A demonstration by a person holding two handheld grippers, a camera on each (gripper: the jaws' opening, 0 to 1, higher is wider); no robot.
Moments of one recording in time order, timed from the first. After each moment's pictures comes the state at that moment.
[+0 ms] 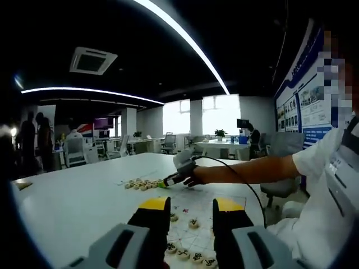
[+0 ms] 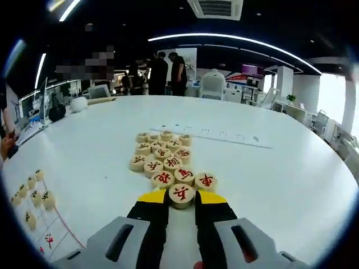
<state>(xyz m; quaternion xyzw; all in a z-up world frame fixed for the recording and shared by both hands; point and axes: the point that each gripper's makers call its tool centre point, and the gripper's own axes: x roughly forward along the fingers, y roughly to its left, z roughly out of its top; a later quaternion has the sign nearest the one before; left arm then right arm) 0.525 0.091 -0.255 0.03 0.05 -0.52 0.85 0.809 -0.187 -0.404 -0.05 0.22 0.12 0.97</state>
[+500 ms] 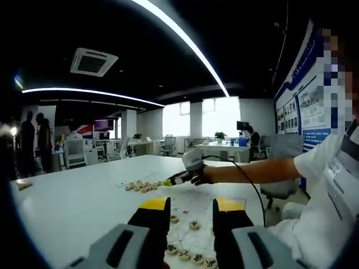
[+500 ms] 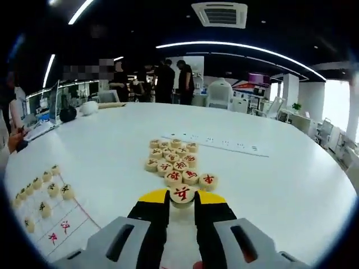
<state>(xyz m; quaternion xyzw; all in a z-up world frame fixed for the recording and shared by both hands) 0.526 0.091 -0.252 0.03 0.05 -0.52 0.85 0.762 -0.181 -0.373 -0.07 0.19 0.17 0.96</state>
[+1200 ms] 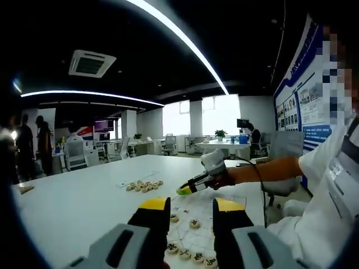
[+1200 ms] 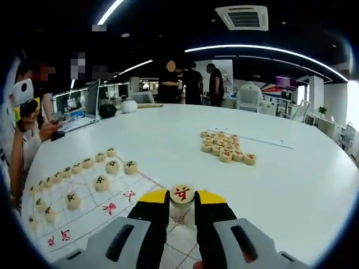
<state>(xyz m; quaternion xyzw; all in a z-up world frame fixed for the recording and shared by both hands) 0.522 0.091 -0.253 0.04 0.04 -0.51 0.86 0.684 -0.137 -0.387 -0.06 0.18 0.28 0.94</state>
